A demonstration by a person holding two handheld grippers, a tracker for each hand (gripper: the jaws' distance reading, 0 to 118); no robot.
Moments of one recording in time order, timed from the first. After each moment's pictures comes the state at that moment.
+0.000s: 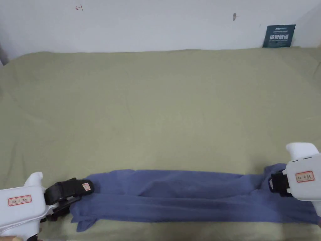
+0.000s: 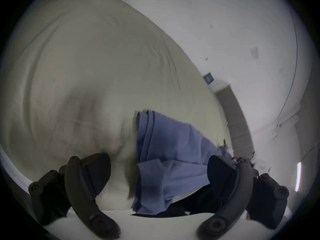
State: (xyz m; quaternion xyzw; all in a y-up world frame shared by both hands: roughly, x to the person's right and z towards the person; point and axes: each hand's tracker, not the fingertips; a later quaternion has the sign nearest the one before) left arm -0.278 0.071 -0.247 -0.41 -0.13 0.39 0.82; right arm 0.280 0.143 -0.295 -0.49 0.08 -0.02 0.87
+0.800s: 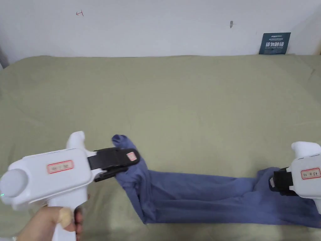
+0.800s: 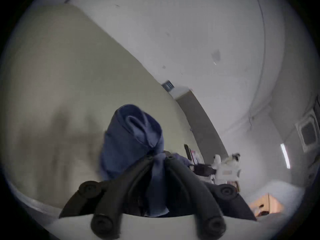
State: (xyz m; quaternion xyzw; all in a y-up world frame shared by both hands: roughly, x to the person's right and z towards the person) left arm -0.147 0.164 -0.282 -0.33 -0.29 0.35 0.83; right arm 0.308 0.156 -0.291 -0.47 0.08 -0.06 0.88
